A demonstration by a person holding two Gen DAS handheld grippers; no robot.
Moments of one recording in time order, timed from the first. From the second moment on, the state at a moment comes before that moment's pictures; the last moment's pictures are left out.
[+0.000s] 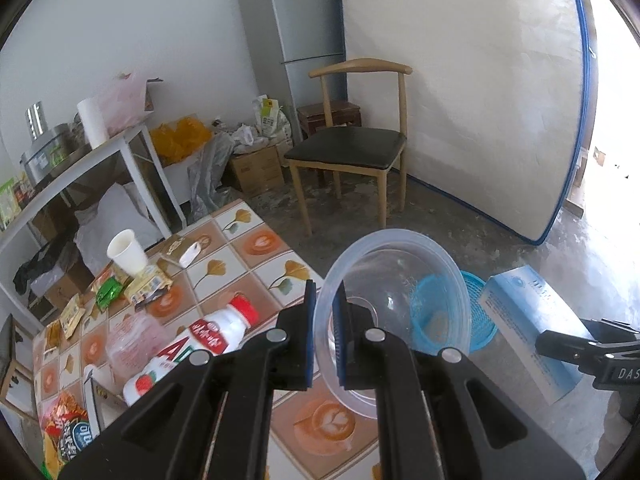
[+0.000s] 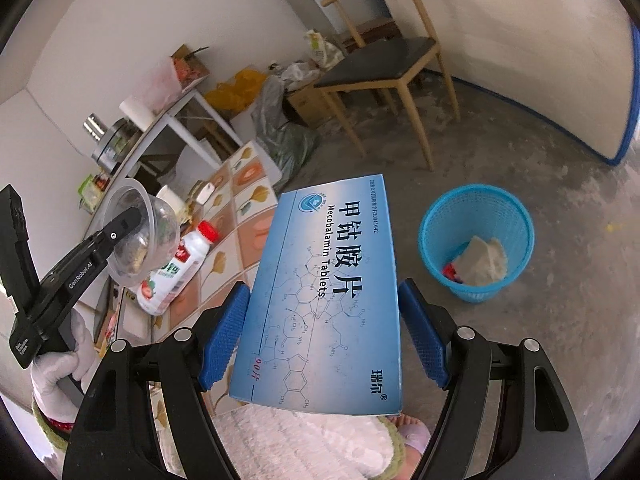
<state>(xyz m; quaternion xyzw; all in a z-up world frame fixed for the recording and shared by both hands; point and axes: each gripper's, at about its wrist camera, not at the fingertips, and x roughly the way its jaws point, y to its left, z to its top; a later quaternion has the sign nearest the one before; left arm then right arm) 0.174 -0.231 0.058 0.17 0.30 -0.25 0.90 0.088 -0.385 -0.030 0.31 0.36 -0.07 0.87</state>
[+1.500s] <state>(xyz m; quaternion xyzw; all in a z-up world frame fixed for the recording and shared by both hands) 0.267 -0.447 -0.074 0.14 0.44 -0.38 0.80 0.112 -0.562 -0.149 0.48 0.34 -0.19 0.79</state>
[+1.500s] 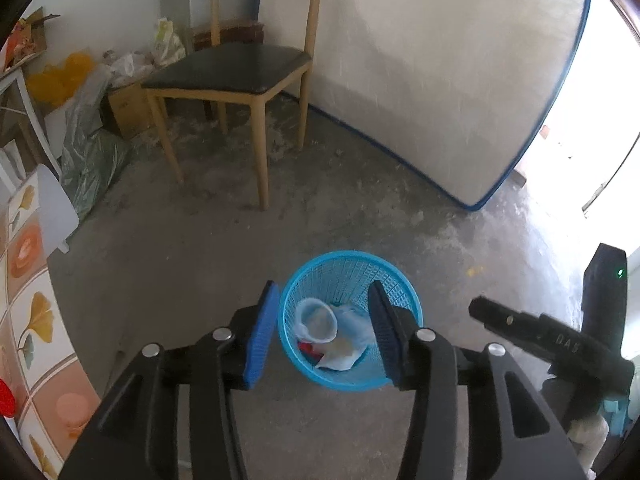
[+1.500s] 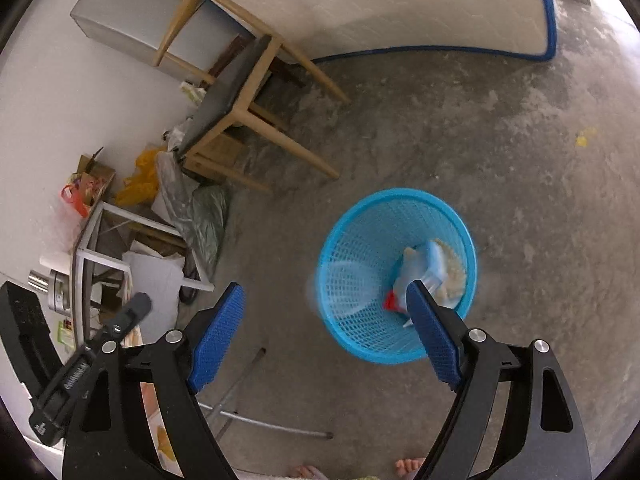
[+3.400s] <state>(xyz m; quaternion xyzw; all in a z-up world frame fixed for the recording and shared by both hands) 0.313 0.047 0.092 0.02 0.45 -0.16 0.88 0.252 -0.246 0.029 0.26 0.44 0.20 0.83</state>
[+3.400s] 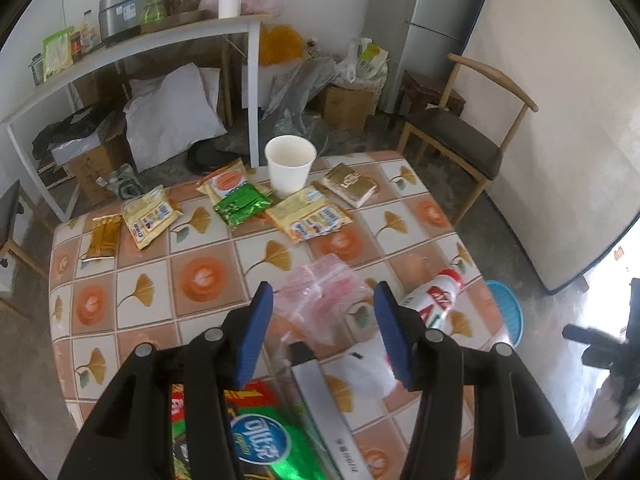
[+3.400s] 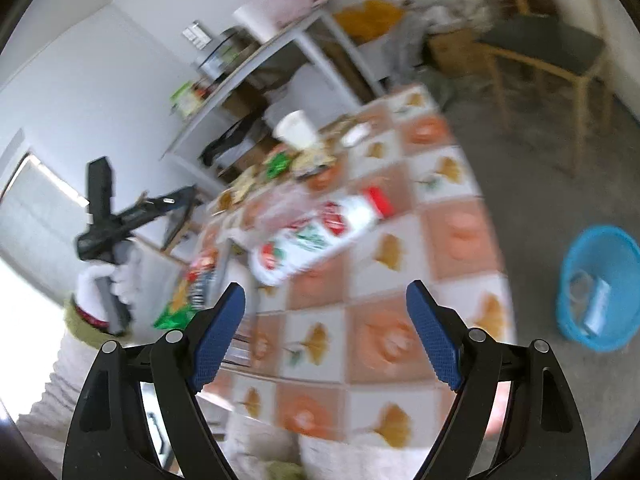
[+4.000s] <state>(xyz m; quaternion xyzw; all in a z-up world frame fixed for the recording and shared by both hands) 0.403 0.059 0.047 0.00 0.49 -0.17 0.86 0.492 -0.104 -0.078 0.17 0.66 0.24 0.69</state>
